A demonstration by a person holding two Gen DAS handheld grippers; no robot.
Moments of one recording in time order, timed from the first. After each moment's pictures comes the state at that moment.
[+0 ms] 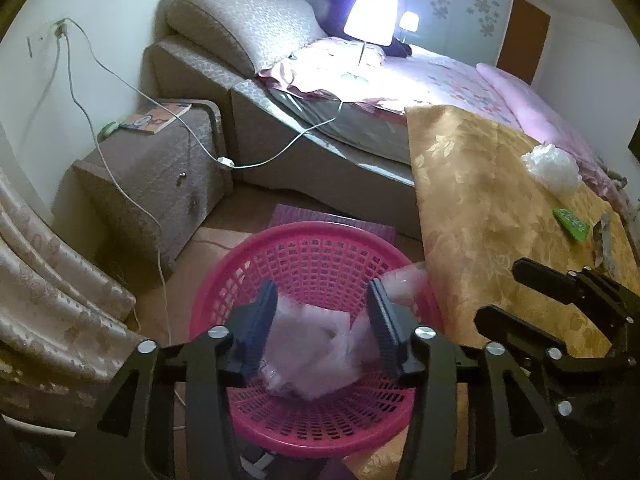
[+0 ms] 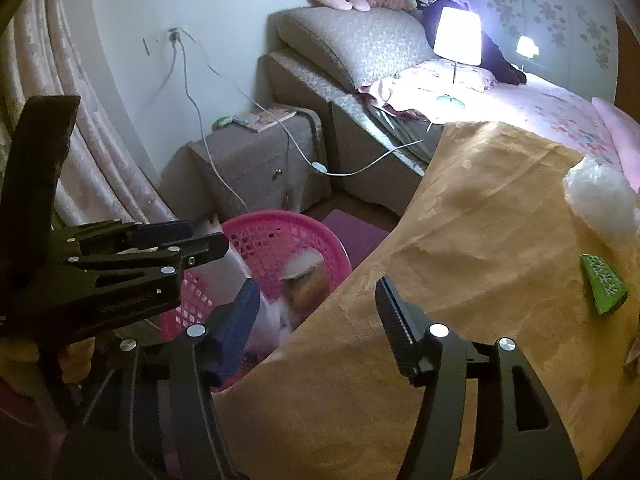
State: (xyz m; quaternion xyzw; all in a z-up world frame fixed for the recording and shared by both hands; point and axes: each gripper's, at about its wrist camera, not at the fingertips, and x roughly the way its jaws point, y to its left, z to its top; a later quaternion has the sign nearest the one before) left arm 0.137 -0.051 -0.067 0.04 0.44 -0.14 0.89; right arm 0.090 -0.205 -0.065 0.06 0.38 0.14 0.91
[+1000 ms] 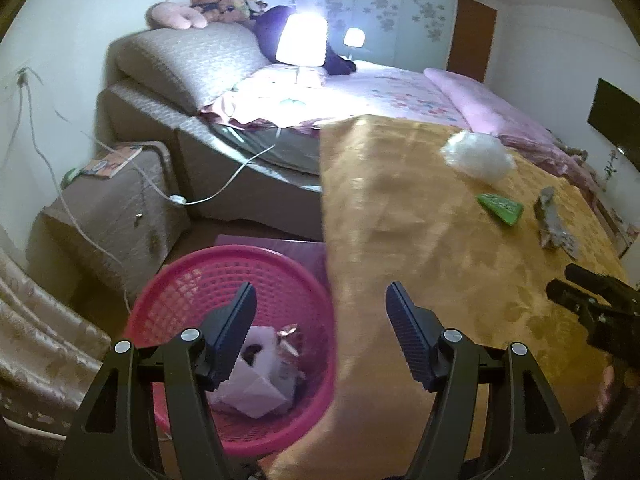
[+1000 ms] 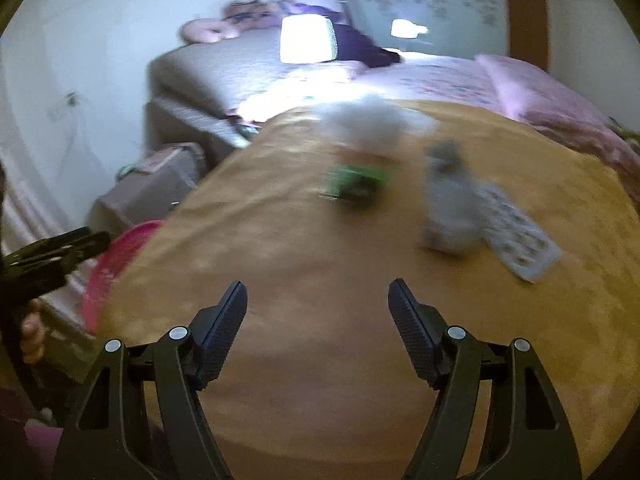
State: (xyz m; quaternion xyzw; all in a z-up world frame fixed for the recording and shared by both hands) left arm 0.093 -0.119 -0.056 0.07 0.38 -0.23 0.89; right arm -0.015 -0.366 -0.085 0.13 0.37 -0.07 0.92
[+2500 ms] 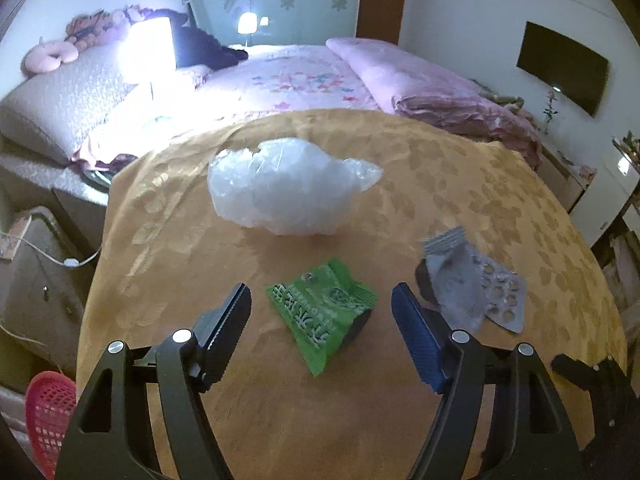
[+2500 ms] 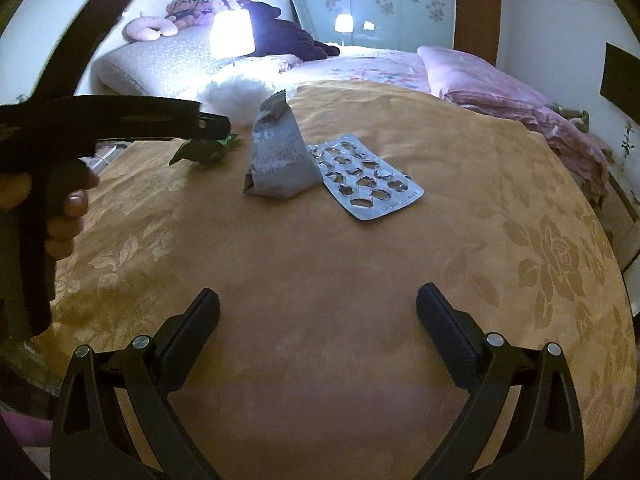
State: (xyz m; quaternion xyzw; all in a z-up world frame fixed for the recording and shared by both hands) left arm 0.122 -0.348 -0.072 0.13 0.40 -0.35 0.84; right arm -0.059 -0.415 -0.113 0.11 0.38 -0.15 0.91
